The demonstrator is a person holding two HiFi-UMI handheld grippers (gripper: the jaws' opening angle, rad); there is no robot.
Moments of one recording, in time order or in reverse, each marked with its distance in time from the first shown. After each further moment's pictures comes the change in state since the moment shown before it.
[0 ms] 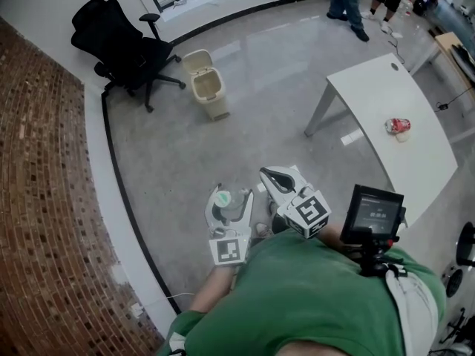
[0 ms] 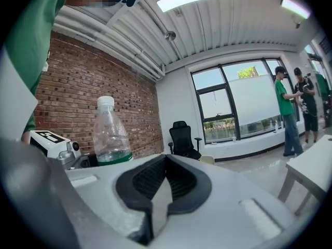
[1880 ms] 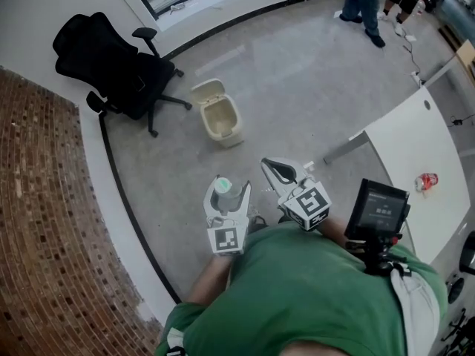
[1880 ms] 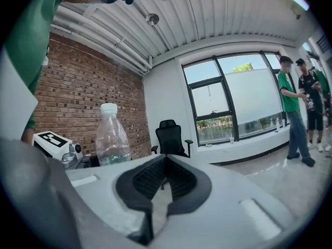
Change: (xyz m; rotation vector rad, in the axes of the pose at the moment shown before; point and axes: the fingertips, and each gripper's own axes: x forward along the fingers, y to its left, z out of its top) left arm 0.290 0.188 -0.035 0.032 0.118 -0.047; right arm 0.272 -0.199 0.045 0.039 0.016 -0.048
